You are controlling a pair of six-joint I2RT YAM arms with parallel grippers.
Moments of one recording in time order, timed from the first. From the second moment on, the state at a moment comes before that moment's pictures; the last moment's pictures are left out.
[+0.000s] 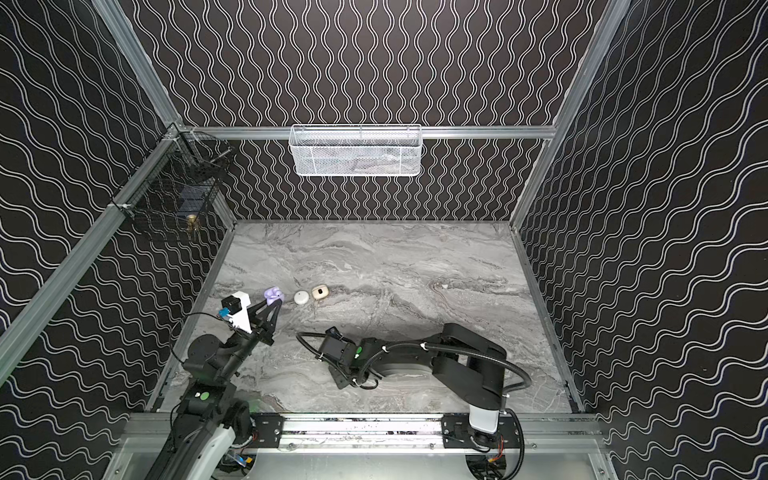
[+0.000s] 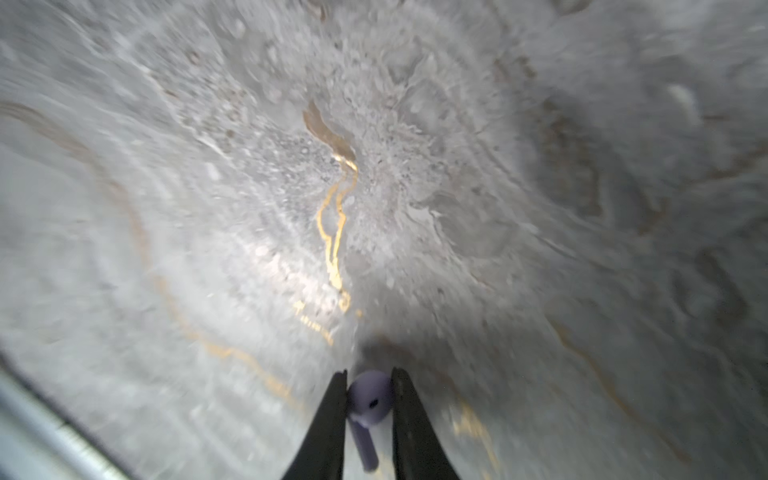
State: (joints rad) left arm -0.14 0.34 0.18 0.21 0.34 -0.20; right arm 1.24 1.74 1.03 -0.41 0.13 0.62
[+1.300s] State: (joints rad) left arm -0.14 0.38 0.14 0.91 0.79 -0.52; right arm 1.28 1.39 1.07 0.53 0.06 0.34
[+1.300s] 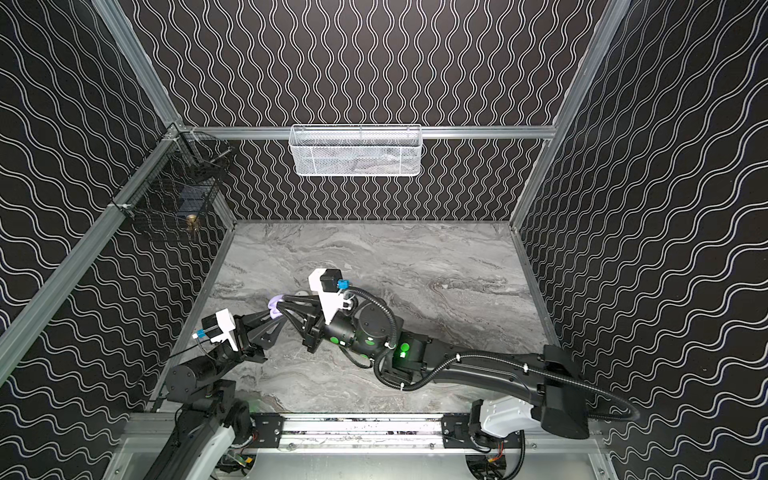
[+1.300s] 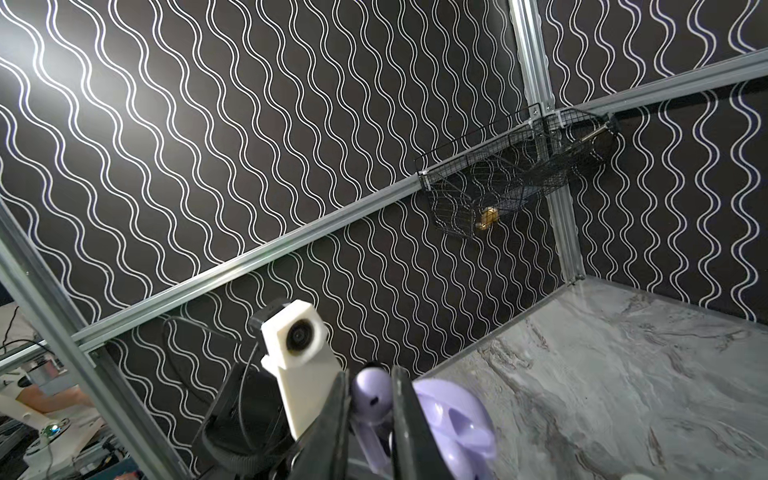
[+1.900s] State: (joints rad) left arm -0.14 0.33 0.15 0.83 0.76 -0.54; right arm 1.28 1.50 1.10 0.58 0.10 0.33
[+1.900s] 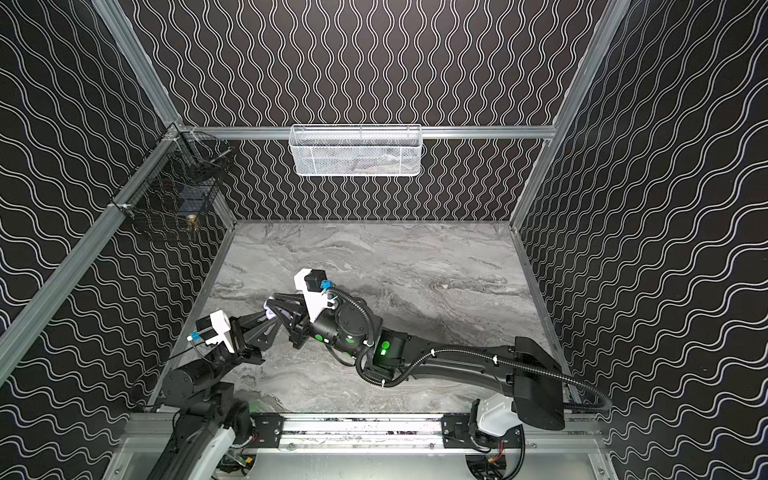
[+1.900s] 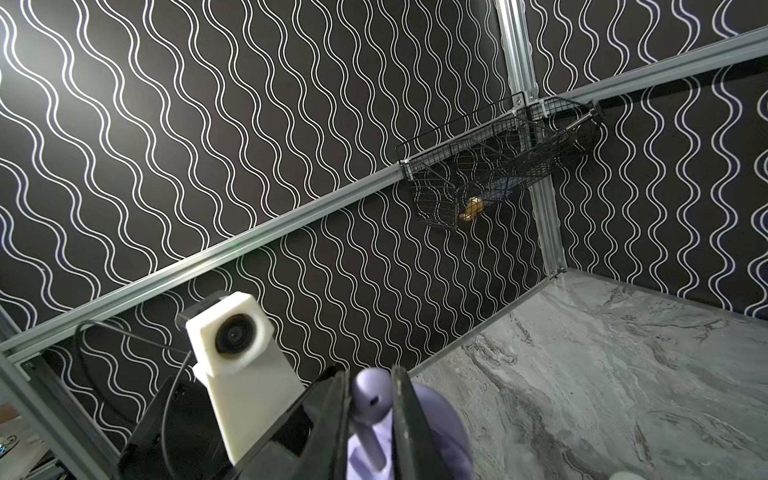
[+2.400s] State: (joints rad) left arm -0.14 0.27 0.16 0.70 0.74 -0.50; right arm 1.29 1.50 1.06 0.62 0.14 0.34
